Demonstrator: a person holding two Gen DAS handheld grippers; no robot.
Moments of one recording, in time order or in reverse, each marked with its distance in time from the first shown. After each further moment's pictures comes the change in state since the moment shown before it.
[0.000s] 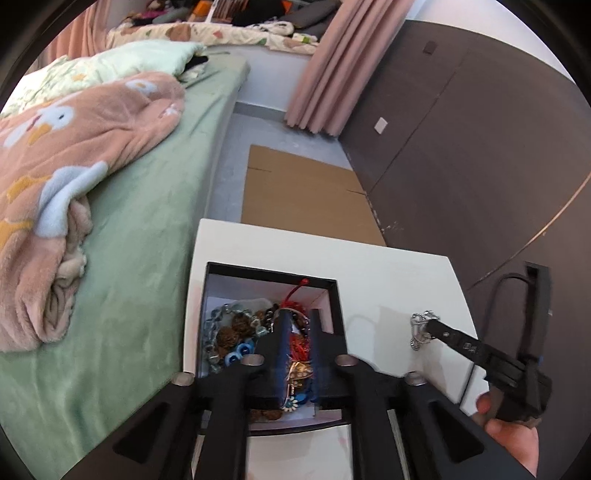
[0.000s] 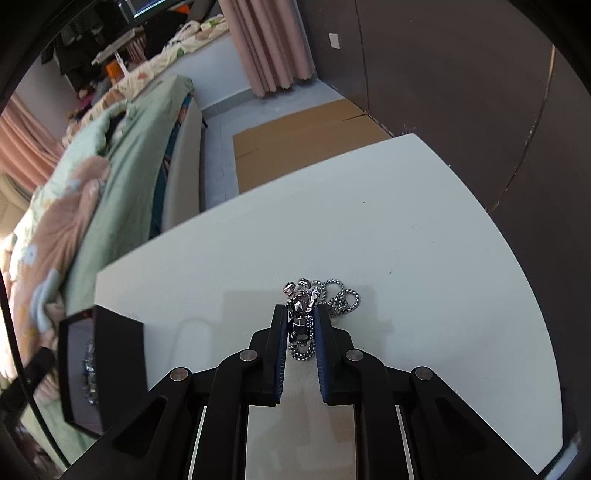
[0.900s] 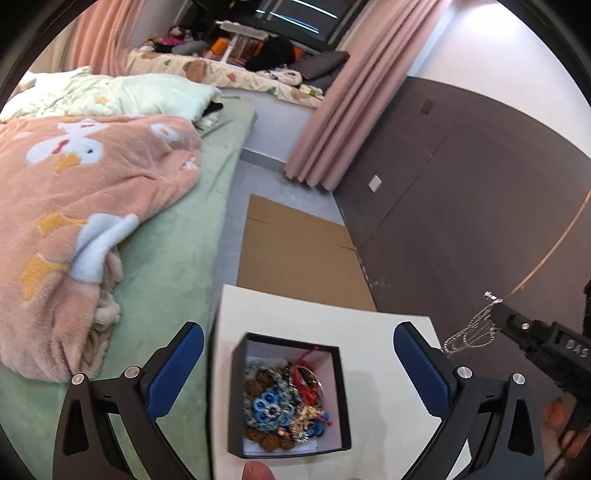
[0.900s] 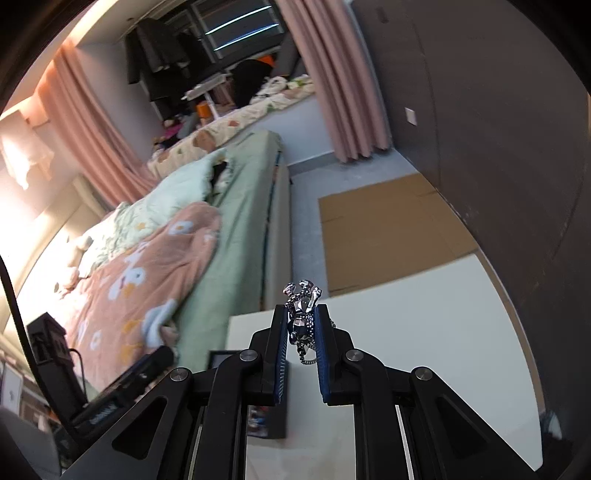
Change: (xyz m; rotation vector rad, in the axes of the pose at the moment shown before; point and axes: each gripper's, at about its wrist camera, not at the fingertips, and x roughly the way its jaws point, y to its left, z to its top) left arm -0.057 0.034 0.026 -0.071 -0.206 -0.054; right arm -0.134 0.099 0.028 -0.165 -0.223 0.242
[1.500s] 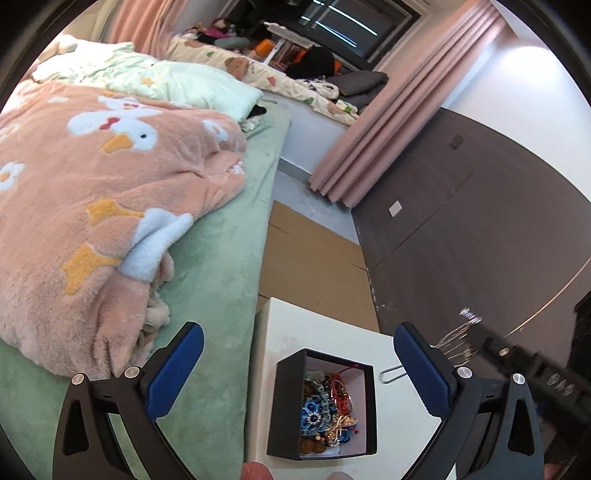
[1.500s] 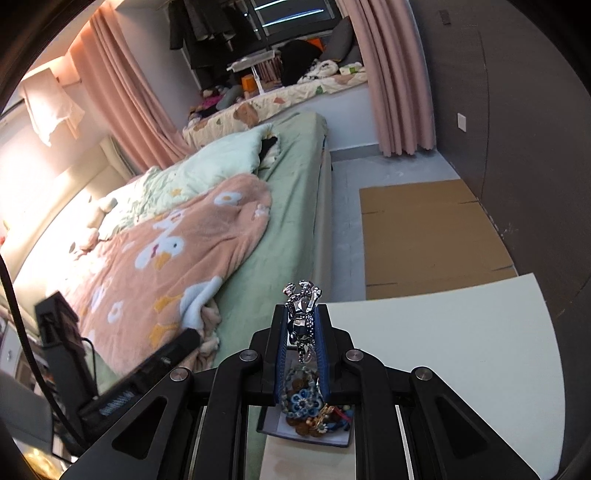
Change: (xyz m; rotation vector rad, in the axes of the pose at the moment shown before) left arm -0.022 0.059 0.014 -0.145 -0.028 0.008; right arm 0.038 0.085 -0.013 -0.122 0.070 0.064
